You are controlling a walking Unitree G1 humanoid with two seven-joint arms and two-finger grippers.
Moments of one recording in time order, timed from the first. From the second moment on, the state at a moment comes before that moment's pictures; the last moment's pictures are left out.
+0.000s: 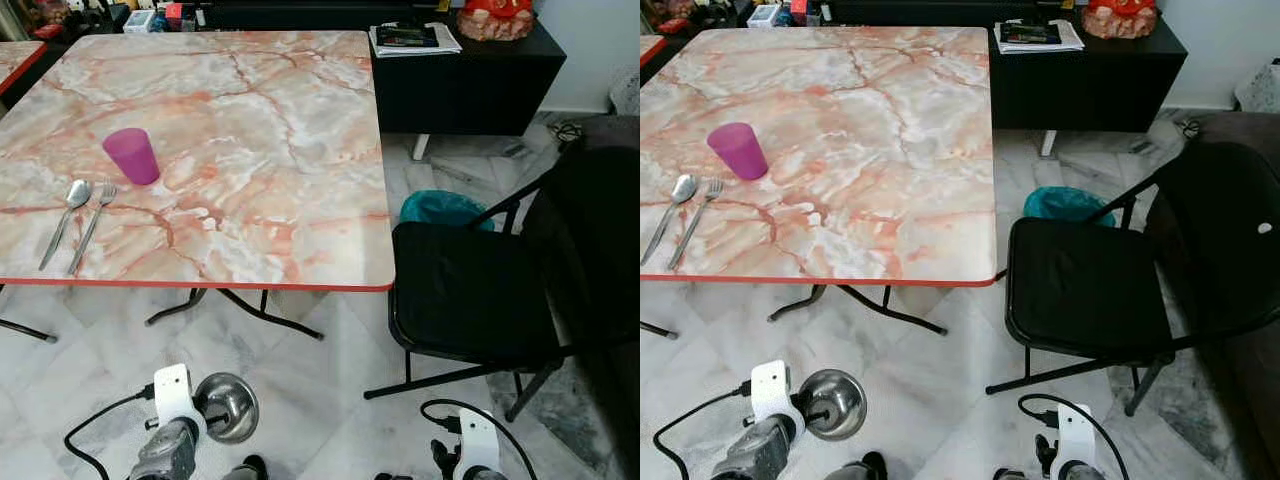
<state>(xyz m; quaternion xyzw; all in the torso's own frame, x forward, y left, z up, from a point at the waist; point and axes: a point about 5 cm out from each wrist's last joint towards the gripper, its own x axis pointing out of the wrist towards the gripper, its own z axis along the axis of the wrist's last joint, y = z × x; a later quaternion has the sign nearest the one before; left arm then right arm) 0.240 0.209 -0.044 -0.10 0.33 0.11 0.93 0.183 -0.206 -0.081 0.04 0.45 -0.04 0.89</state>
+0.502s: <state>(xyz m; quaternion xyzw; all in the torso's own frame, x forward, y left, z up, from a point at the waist) 0.233 0.224 -0.046 -0.09 0.33 0.14 0.93 0.187 -0.200 -0.080 0.05 0.44 -0.03 0.90</state>
